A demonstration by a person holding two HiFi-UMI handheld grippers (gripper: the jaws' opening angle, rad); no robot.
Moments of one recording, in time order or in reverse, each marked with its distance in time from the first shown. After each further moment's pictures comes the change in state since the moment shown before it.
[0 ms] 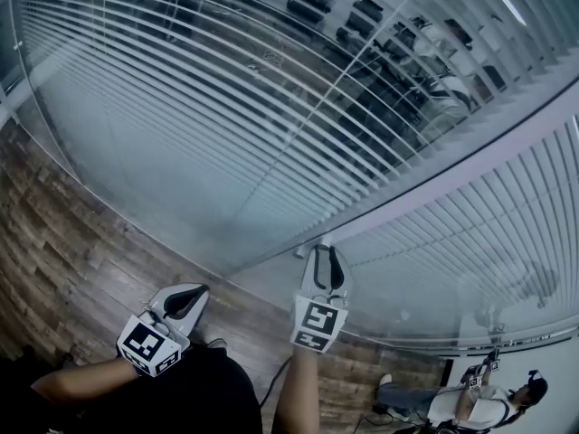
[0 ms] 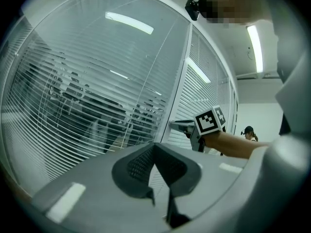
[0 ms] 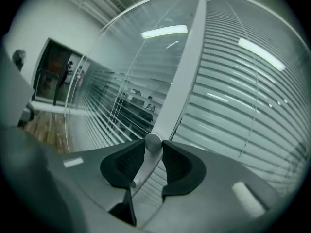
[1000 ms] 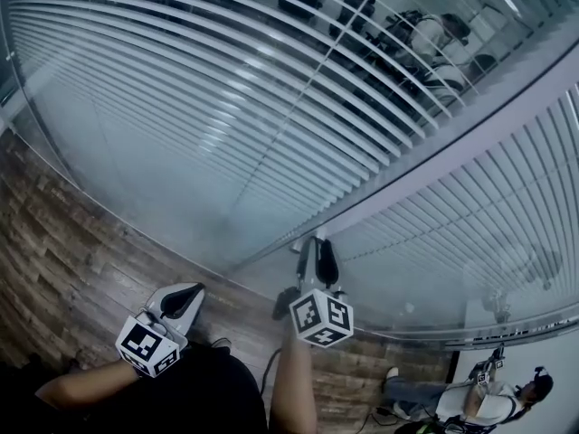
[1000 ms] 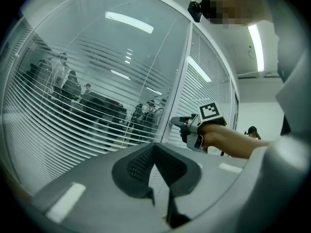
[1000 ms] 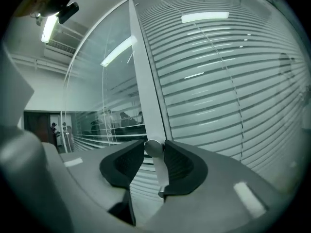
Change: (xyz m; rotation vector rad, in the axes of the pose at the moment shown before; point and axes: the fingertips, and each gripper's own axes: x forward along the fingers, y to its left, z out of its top) left arm -0.007 0.002 -0.005 0.001 0.010 0.011; right arm -0.005 -0.001 0.004 0.643 -0.141 0.057
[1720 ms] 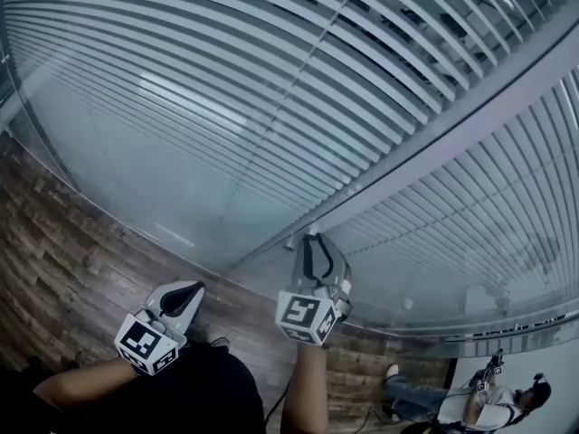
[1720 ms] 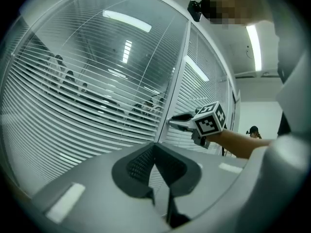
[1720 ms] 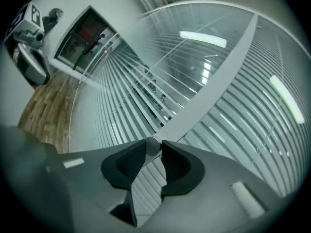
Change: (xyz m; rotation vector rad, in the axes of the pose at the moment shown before) left arm 0.005 -0.011 -0.004 0.019 0.000 -0.026; right arm -0.005 0.011 -0.010 -1.010 0.184 -0.017
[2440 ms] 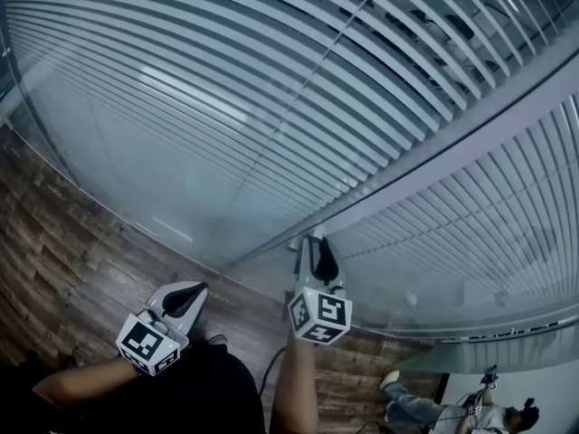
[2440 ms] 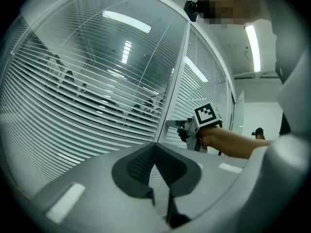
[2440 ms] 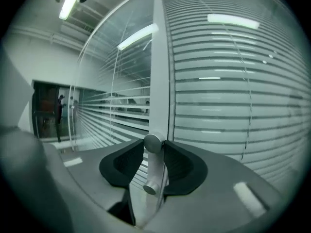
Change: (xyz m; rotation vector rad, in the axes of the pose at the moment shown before) left arm 0.004 -0.001 0.003 -0.002 -0.004 -0.016; right arm 0.008 -0.009 -0.010 0.729 -0.095 0.058
